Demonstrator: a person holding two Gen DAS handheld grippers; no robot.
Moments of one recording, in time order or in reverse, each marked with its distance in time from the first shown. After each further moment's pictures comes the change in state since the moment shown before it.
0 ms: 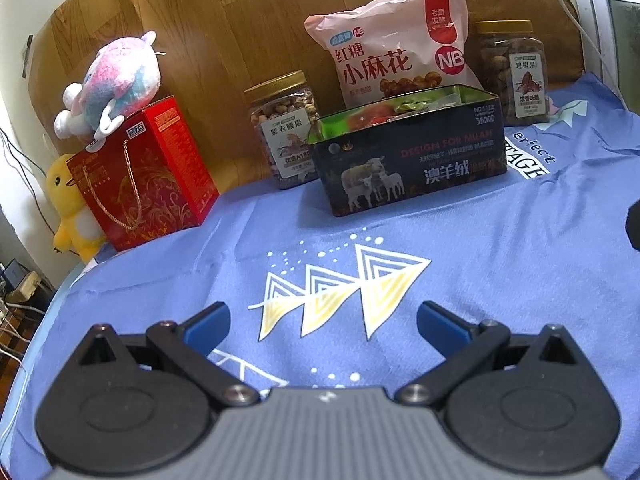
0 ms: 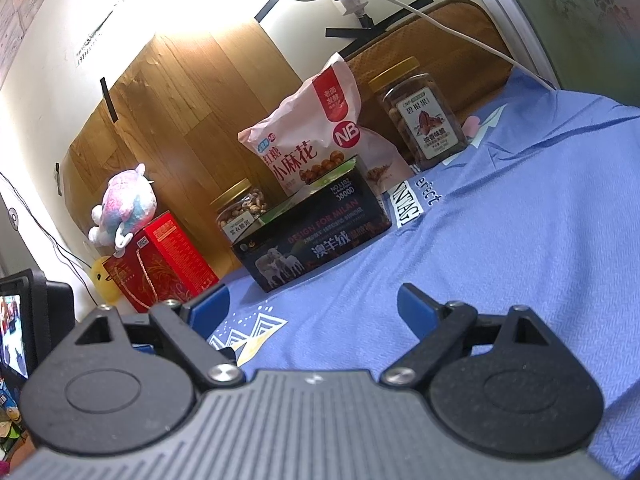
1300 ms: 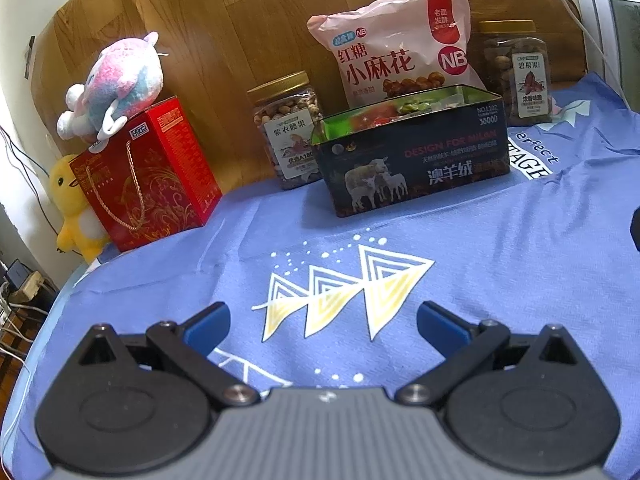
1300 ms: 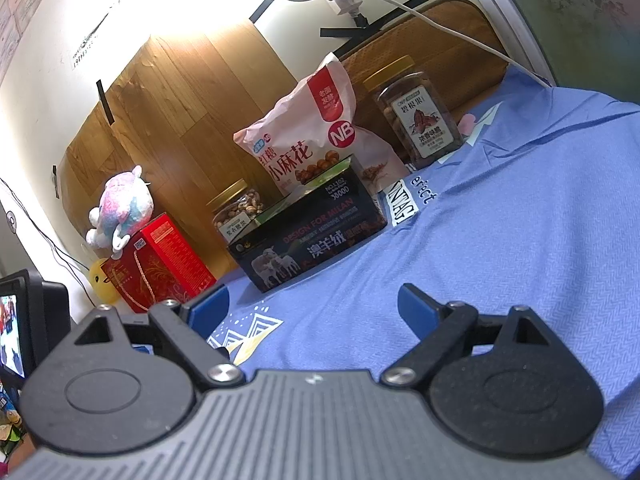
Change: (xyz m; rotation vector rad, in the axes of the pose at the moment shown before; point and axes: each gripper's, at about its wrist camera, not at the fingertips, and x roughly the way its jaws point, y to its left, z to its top) left arm 0.000 0.000 0.000 0.000 -0.002 0.008; right arm -0.001 -0.002 -0.002 0.006 0.001 -0.004
